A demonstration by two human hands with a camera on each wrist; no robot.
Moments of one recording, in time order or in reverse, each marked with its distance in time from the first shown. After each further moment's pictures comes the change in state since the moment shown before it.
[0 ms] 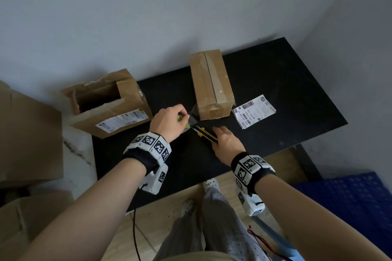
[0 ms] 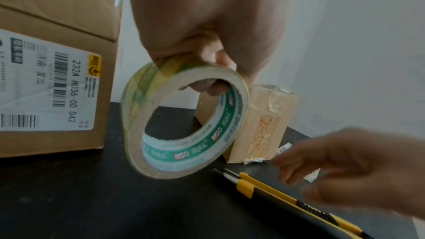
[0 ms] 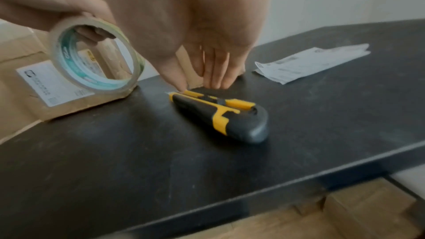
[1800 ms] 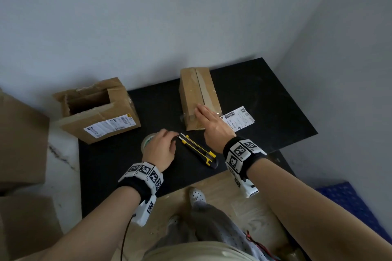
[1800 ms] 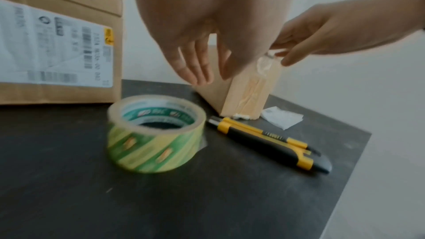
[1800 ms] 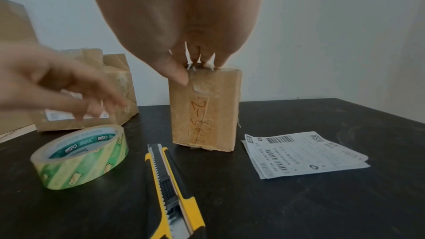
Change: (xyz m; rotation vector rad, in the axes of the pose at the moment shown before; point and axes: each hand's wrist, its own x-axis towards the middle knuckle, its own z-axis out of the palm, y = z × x) left_hand -0.054 0.009 0.037 0.064 0.047 0.044; right_hand -0.011 -0.012 -0.068 -0.201 0.153 -0.345
